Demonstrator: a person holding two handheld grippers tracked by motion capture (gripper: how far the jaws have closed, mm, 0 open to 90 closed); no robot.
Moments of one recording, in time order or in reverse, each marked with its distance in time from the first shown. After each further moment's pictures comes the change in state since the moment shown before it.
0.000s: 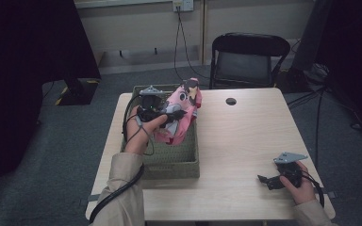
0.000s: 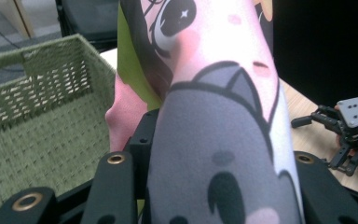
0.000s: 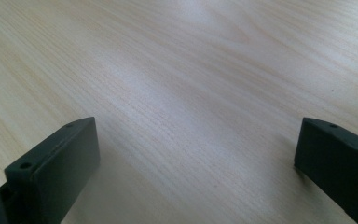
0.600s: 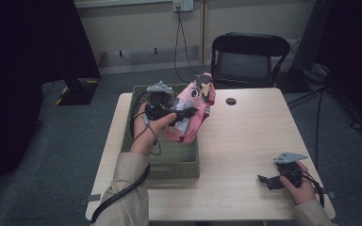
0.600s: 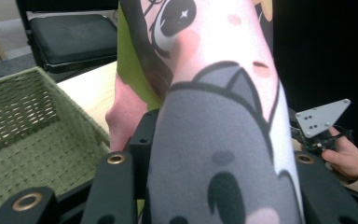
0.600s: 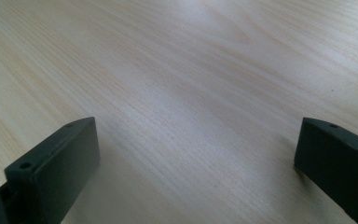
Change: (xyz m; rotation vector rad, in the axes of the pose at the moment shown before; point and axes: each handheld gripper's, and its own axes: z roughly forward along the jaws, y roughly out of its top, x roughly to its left) left arm -0.030 0.017 0.002 -0.042 -0.081 0.050; right arm 0.000 0.000 0.000 -0.001 -0.001 -0.002
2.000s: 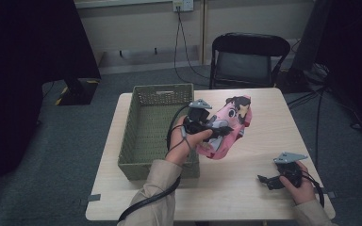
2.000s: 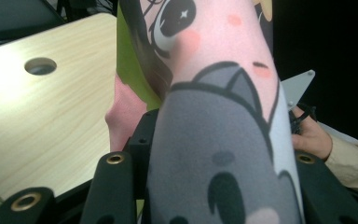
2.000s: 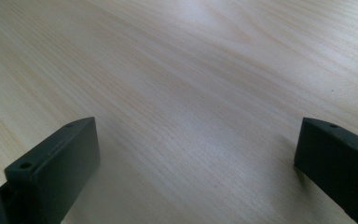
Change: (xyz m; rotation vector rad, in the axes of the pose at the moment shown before) left arm -0.048 -0.024 0.091 0.089 -0.168 0.021; right arm 0.000 0.000 0.000 0.001 0.001 0.001
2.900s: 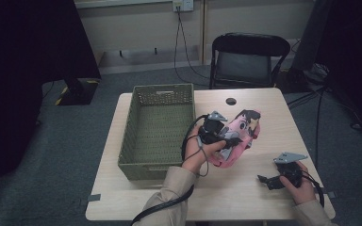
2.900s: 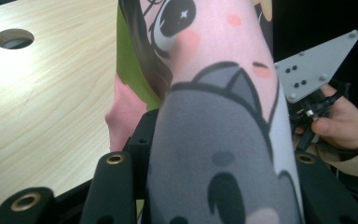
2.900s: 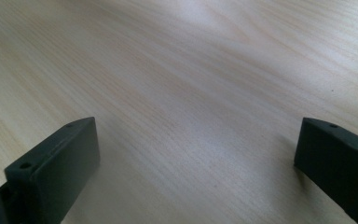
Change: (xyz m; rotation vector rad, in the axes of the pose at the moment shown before) left arm -0.014 -0.021 0.054 0.079 0.037 0.025; right arm 0.000 0.000 0.000 -0.001 -0.001 -0.001
